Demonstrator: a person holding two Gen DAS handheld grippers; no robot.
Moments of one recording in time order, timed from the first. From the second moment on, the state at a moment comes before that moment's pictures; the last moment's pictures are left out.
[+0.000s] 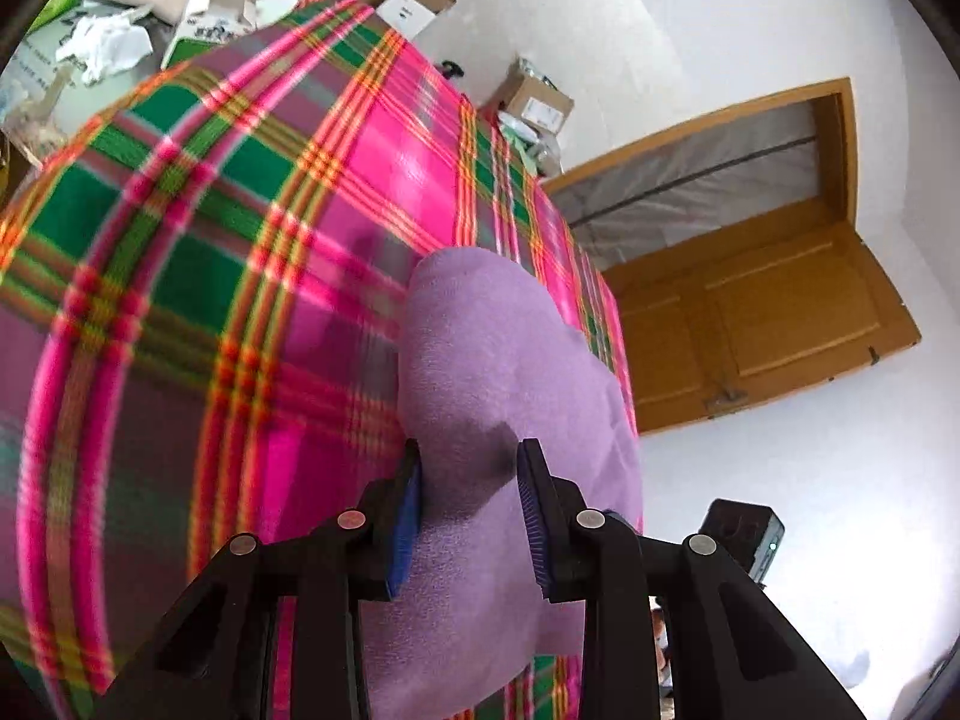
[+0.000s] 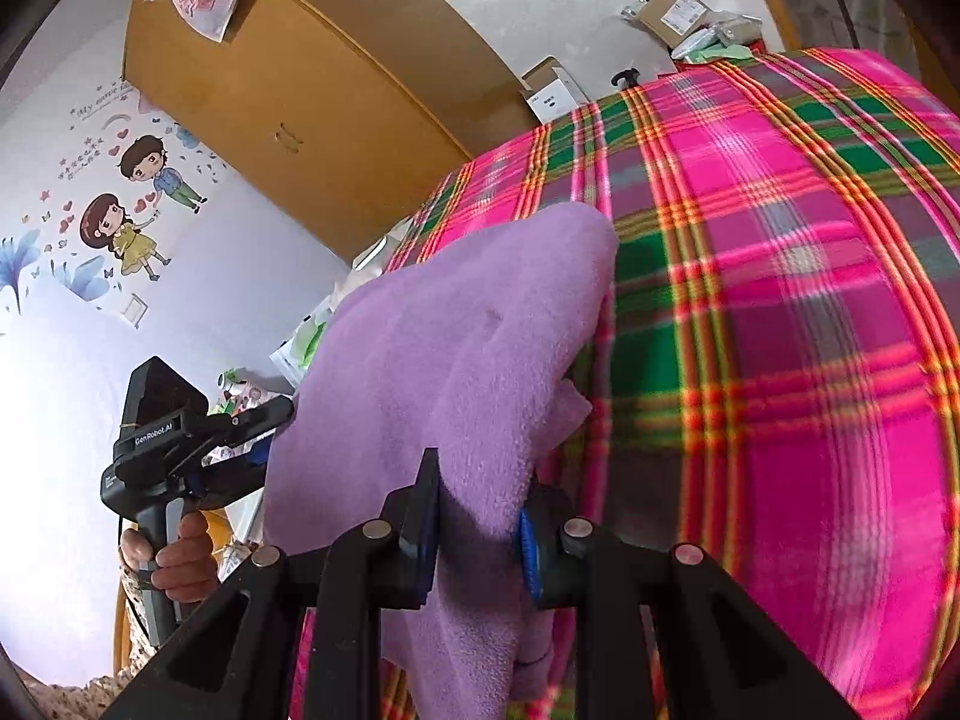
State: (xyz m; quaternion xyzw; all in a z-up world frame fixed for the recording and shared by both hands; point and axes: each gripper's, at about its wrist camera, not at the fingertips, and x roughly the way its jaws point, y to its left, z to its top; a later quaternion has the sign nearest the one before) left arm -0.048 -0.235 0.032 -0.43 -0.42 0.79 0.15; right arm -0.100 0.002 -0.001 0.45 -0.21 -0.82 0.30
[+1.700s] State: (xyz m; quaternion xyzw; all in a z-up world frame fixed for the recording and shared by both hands) left arm -0.014 -0.264 -0.001 -0.44 -0.42 0.79 0.09; right arm -0.058 -0.037 -0.029 0.45 -0.16 -0.84 0.25
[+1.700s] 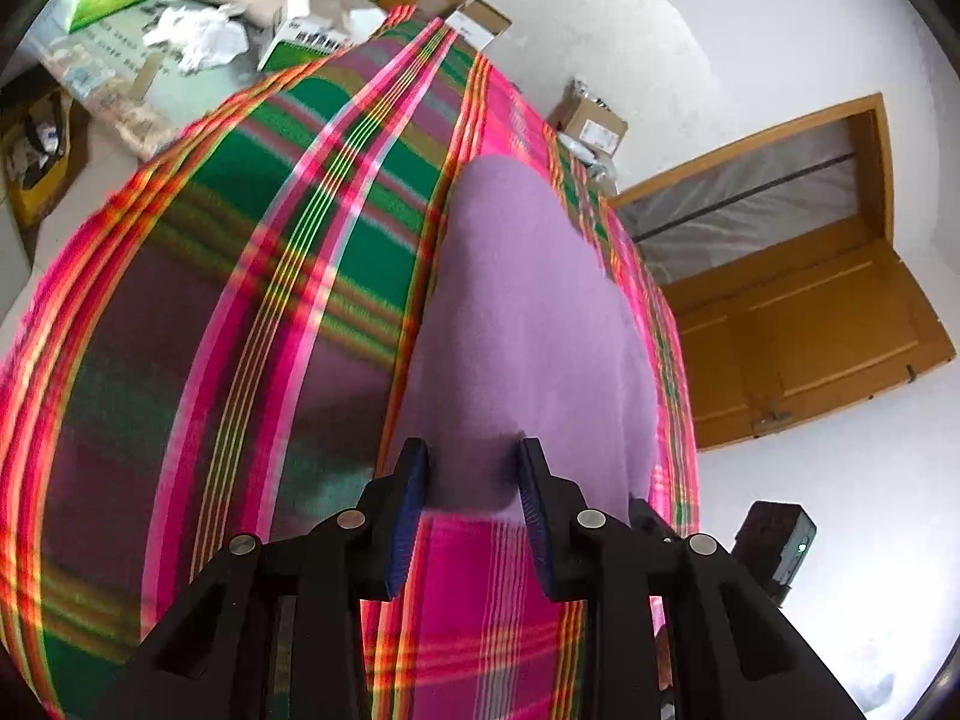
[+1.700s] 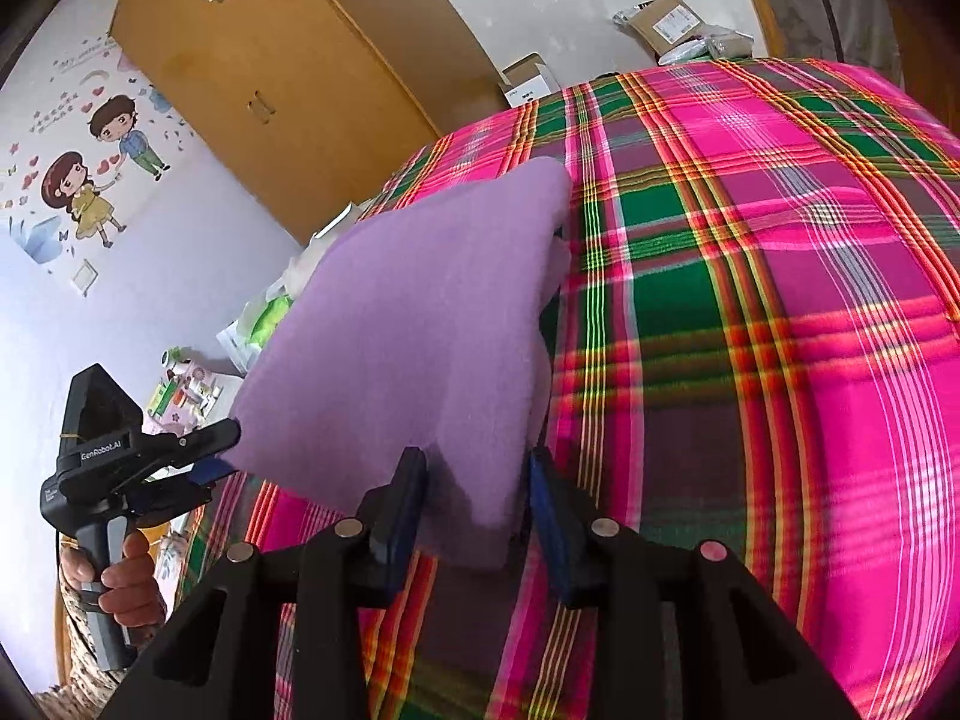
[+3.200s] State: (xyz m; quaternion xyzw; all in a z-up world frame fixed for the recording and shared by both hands) left arm 0.029 -0.157 0.008 -0.41 -0.10 0.90 -0.05; right arm 0.010 -0.094 -0.030 0.43 0.07 -0.89 0.12
